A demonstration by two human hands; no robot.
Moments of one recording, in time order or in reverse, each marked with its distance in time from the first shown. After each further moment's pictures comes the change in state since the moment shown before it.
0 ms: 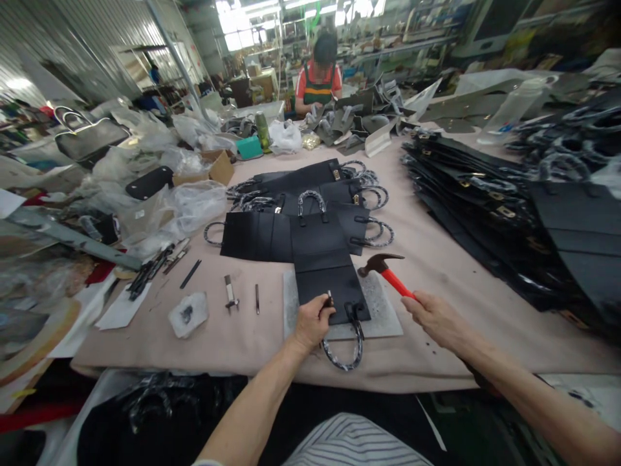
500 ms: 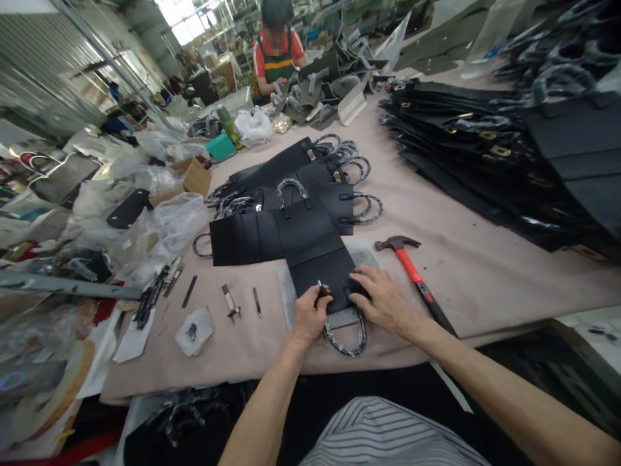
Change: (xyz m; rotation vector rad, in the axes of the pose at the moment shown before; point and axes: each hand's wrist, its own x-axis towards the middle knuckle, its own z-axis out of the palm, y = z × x) left_hand 0.009 0.003 -0.008 0.016 -0.082 -0.039; right_hand 0.013 -0.021 0.091 -0.101 0.347 -0.532
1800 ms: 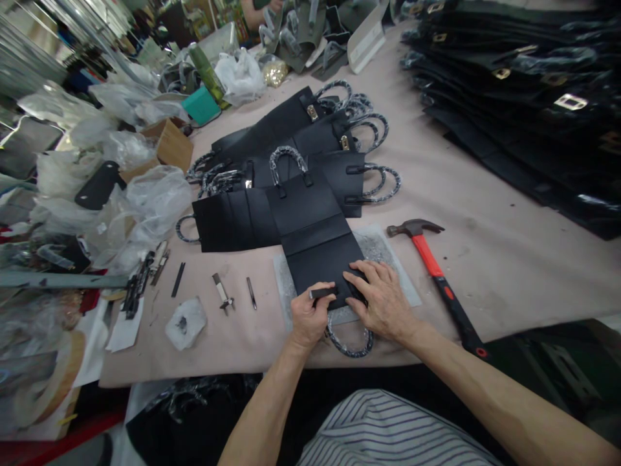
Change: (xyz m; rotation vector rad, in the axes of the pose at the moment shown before) left_hand -0.009 -0.001 0.006 -0.136 0.099 -0.057; right_hand 0.000 -0.015 0.025 0.013 -0.066 0.032
